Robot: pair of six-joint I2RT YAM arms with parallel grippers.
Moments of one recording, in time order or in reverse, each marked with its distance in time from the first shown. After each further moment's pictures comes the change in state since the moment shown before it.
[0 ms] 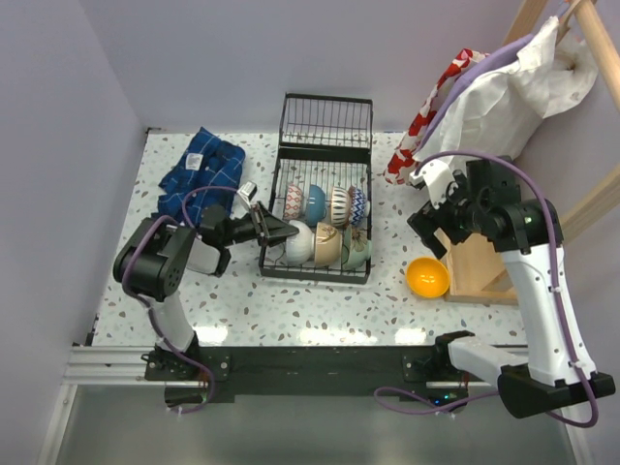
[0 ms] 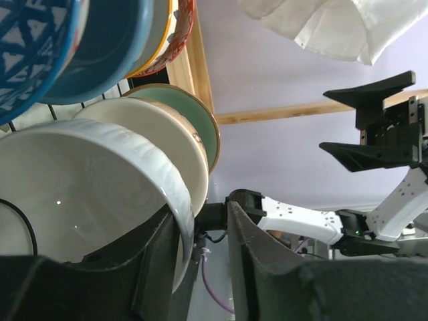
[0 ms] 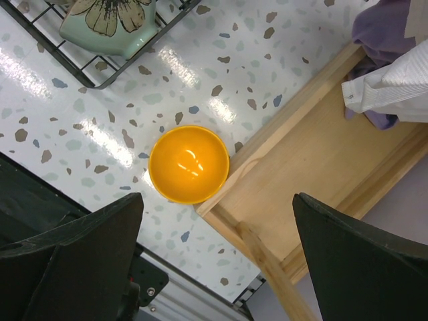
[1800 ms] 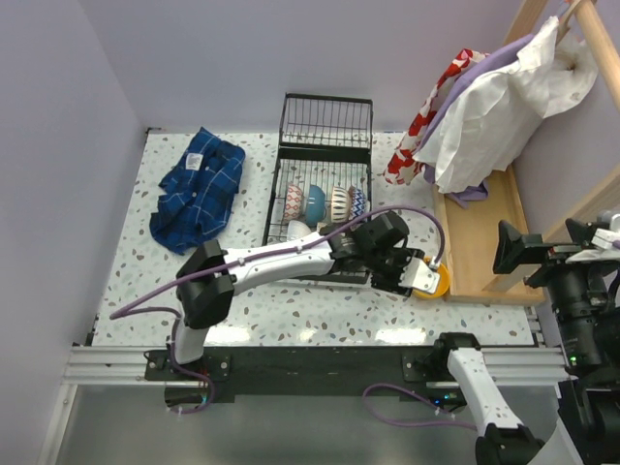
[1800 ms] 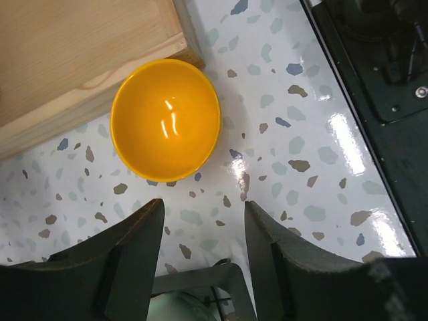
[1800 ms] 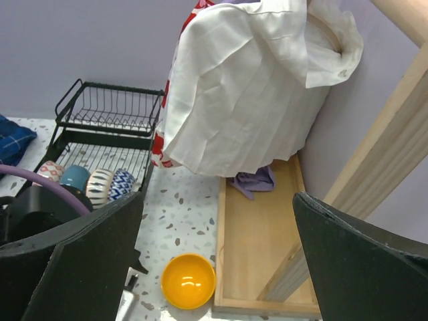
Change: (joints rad) left arm -0.906 0.123 1.126 -1.722 -0.581 2.091; right arm -0.244 -0.424 0.330 0.184 0.131 0.490
